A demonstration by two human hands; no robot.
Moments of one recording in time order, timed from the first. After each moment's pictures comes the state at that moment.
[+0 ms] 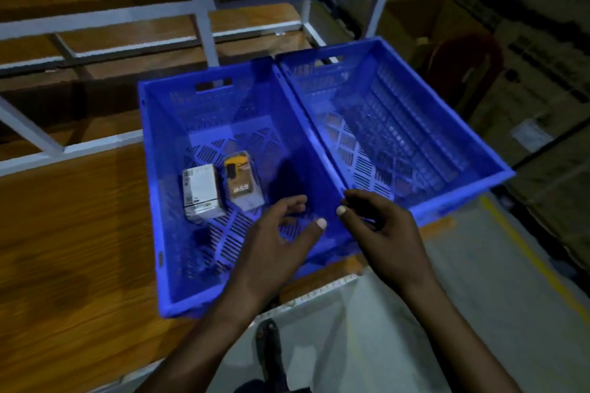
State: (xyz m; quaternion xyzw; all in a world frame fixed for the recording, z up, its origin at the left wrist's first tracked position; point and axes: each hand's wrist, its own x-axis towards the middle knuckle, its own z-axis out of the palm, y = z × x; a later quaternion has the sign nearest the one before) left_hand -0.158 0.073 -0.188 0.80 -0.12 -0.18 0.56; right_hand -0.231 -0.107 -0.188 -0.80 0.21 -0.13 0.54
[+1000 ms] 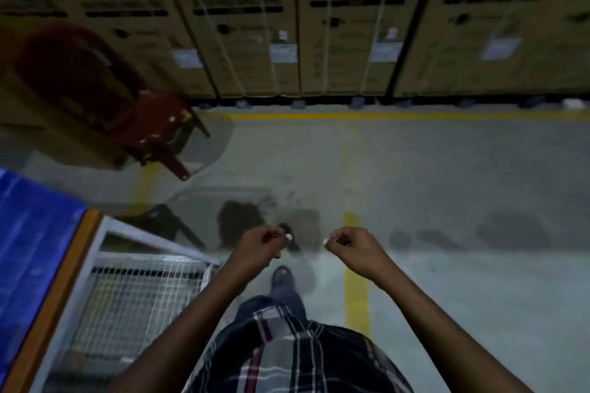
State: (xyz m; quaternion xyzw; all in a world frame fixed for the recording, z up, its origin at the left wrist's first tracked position) left_hand -0.605 -0.262 -0.294 0.69 -0.44 -0.54 0.19; right_hand -0.844 -0.268 -0.332 -0.54 0.66 -0.13 0.51
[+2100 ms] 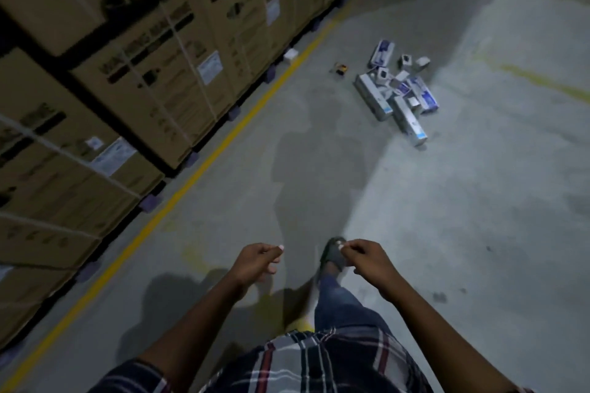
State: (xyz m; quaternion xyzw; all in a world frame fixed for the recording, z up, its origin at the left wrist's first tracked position) left_hand -1.109 -0.670 -0.381 0.42 -0.65 -0.60 -0.18; right_hand -1.246 -0.427 -0.394 0.00 0.82 -0.42 0.39
